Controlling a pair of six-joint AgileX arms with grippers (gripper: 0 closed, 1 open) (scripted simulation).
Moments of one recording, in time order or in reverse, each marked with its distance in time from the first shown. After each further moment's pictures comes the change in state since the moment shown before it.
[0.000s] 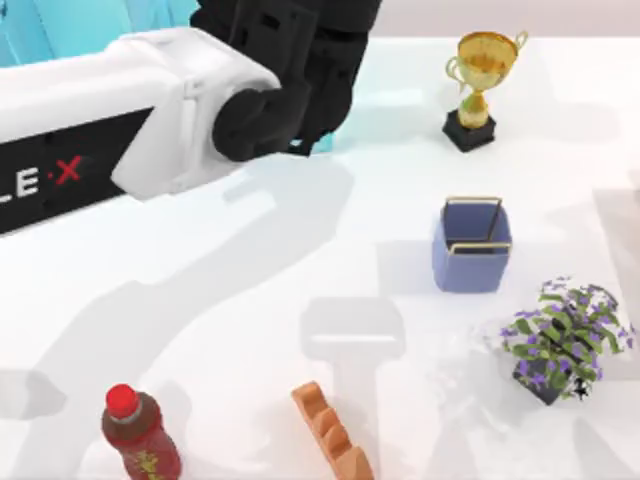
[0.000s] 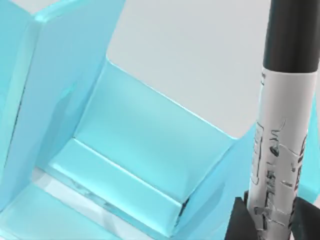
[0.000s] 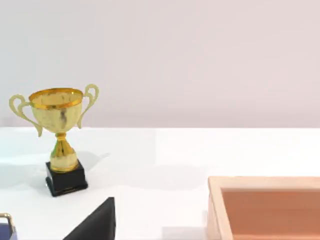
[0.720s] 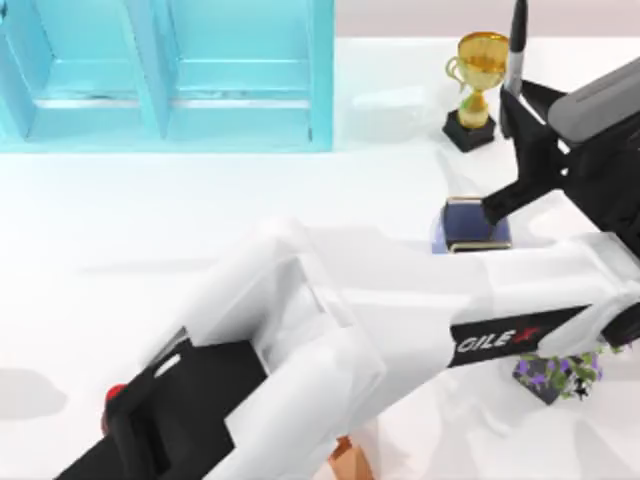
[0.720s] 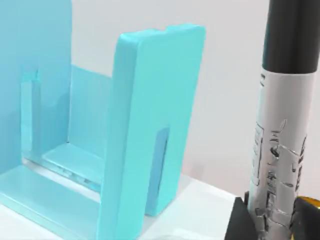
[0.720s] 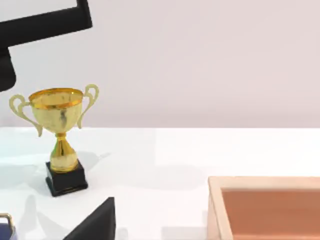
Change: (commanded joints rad) left arm -0.402 0.775 0.691 0.416 -0.721 0.665; right arm 0.000 0.000 0.000 0.000 0.000 0.000
